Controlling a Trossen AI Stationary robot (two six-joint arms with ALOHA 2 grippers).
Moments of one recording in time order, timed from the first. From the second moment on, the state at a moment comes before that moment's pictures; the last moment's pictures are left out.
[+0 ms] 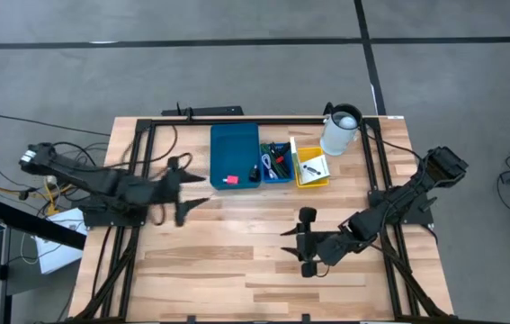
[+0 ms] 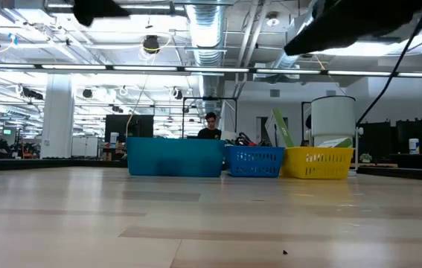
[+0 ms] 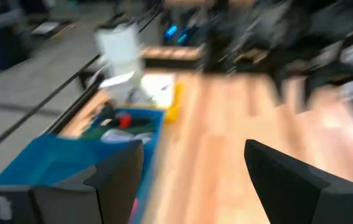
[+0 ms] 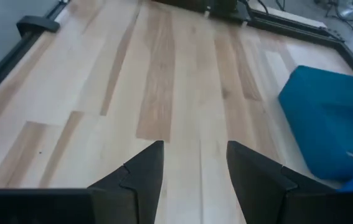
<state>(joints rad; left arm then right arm) -0.33 0.82 0.71 -0.24 -0.54 -0.16 0.60 1.51 0.81 0.05 0.57 0.10</state>
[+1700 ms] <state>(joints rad) -0.62 0.27 0.01 0.42 -0.55 -0.21 0.64 0.01 0.48 -0.22 -0.03 0.13</state>
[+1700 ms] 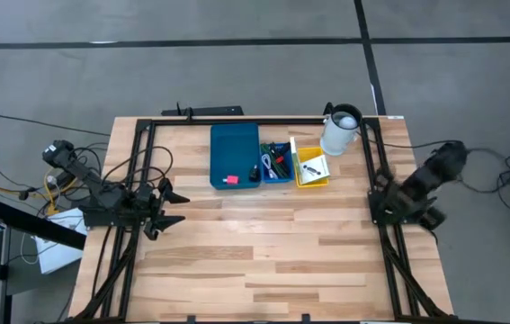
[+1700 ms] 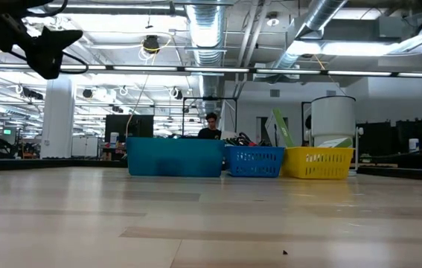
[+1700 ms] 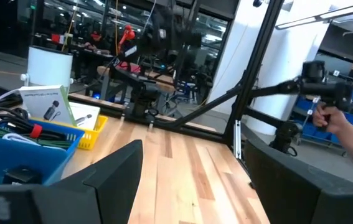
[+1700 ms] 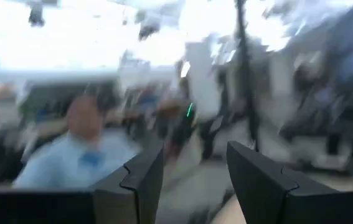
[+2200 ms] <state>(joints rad) -0.62 0.27 0.01 0.44 -0.63 -0.14 0.66 0.02 0.01 0.21 -0.16 0.15</state>
